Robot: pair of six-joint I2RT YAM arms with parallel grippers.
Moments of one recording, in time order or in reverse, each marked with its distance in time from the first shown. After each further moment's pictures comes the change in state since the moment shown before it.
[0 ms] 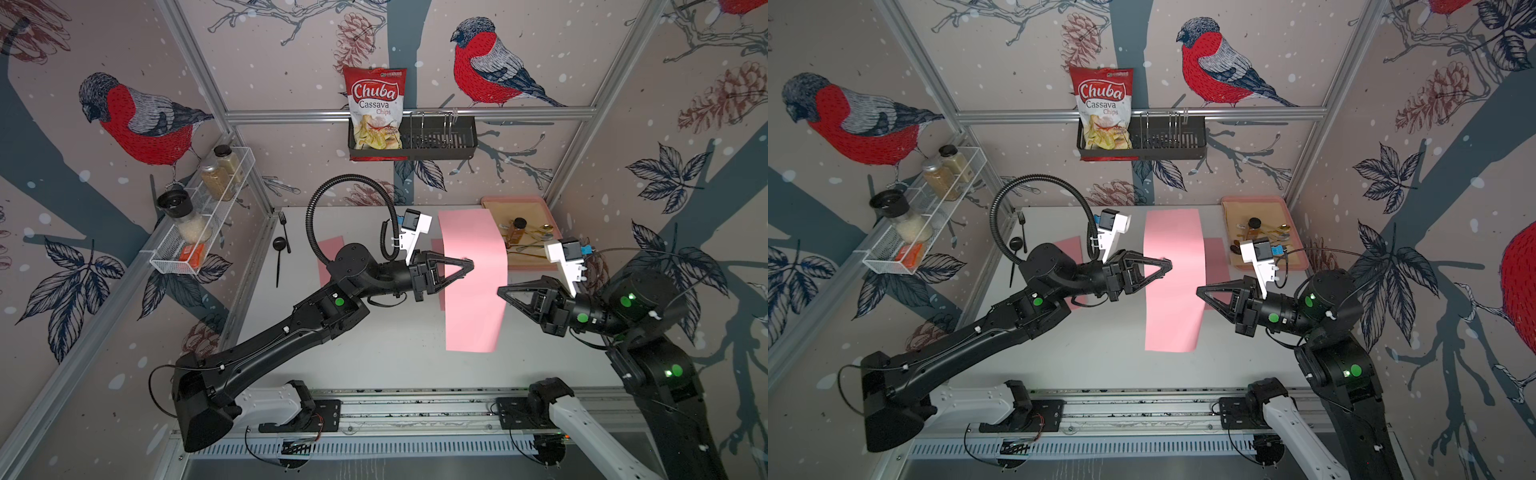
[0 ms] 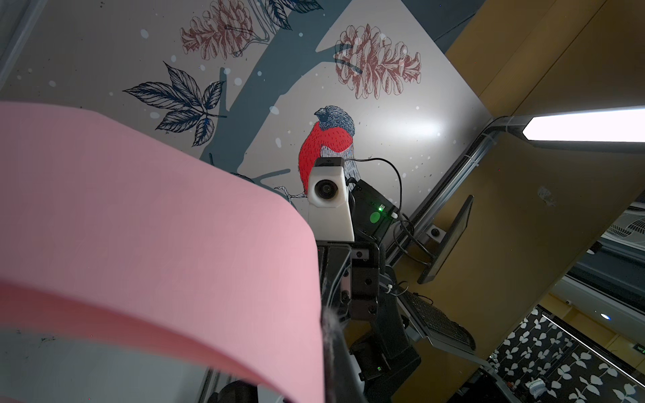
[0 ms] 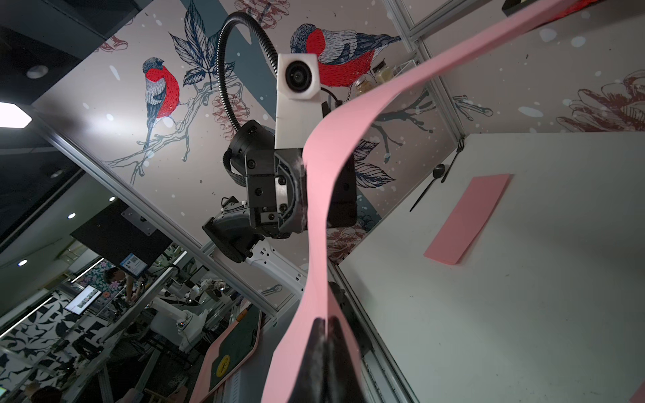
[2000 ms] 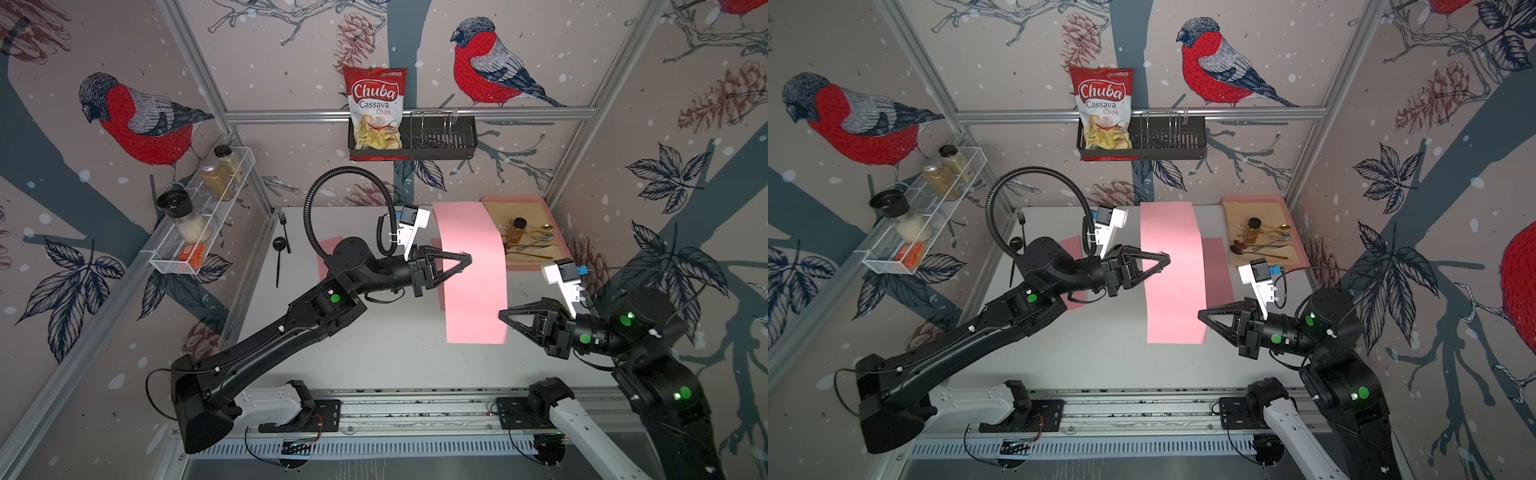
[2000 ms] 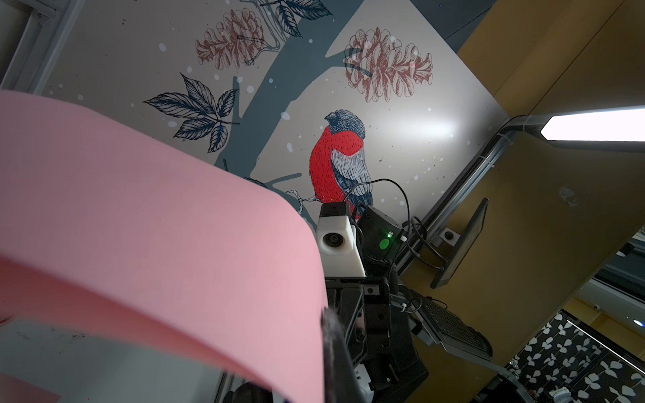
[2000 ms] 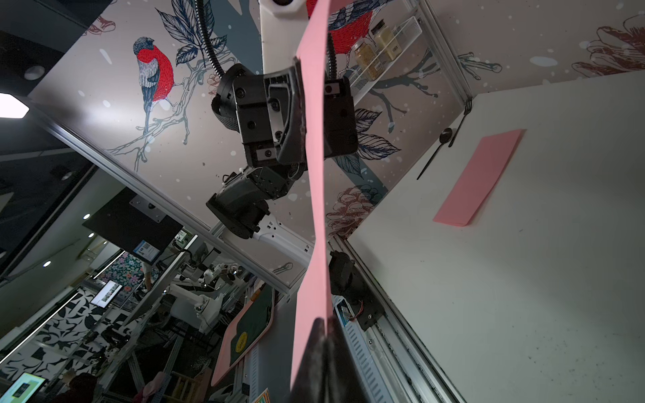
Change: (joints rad) left arm 0.024 -0.010 0.049 -0.096 -0.018 0.047; right arm 0.031 -0.102 -0.049 -0.131 -0.005 0.008
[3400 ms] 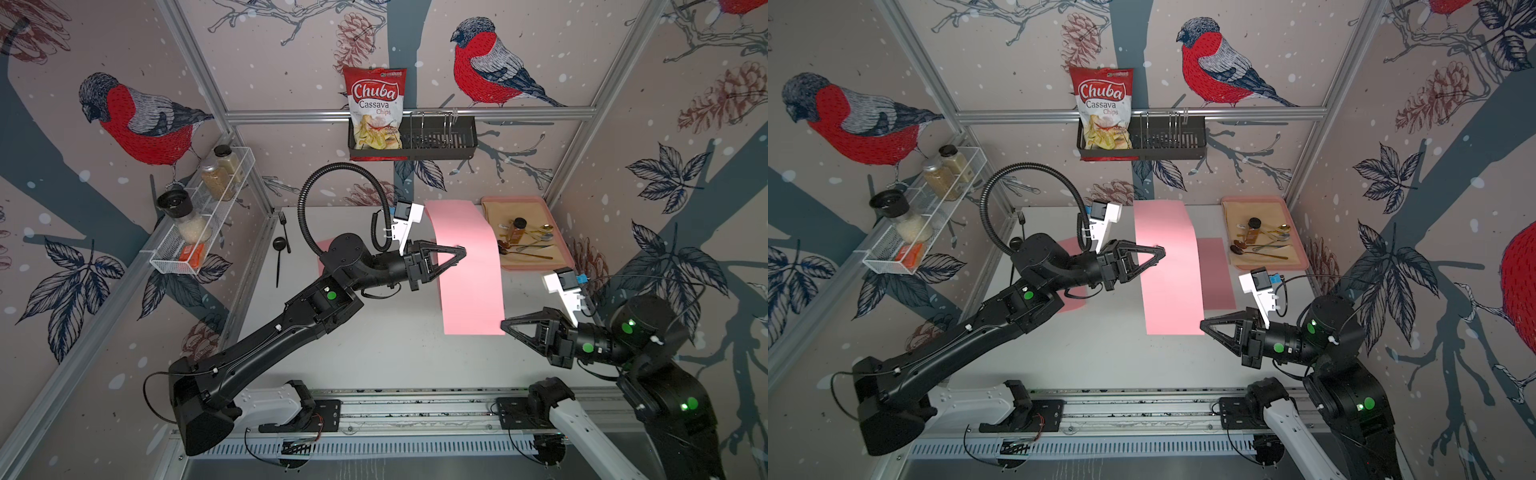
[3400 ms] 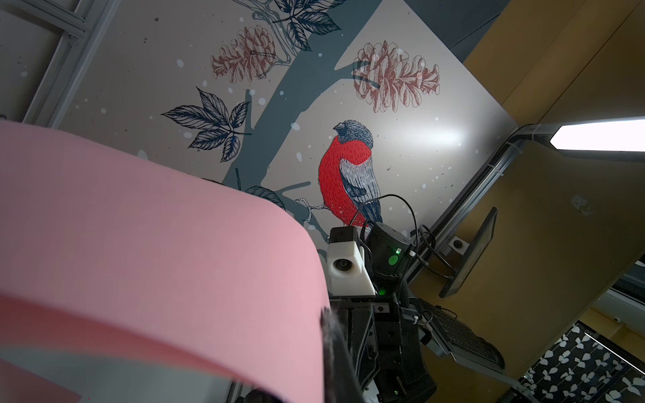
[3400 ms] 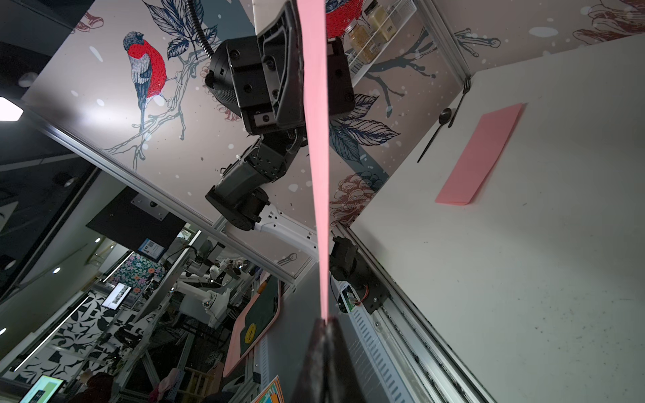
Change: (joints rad) left arm 0.031 -0.001 0.007 -0.004 0.000 0.002; right arm 0.004 -0.039 -0.005 -0.103 0.001 0.000
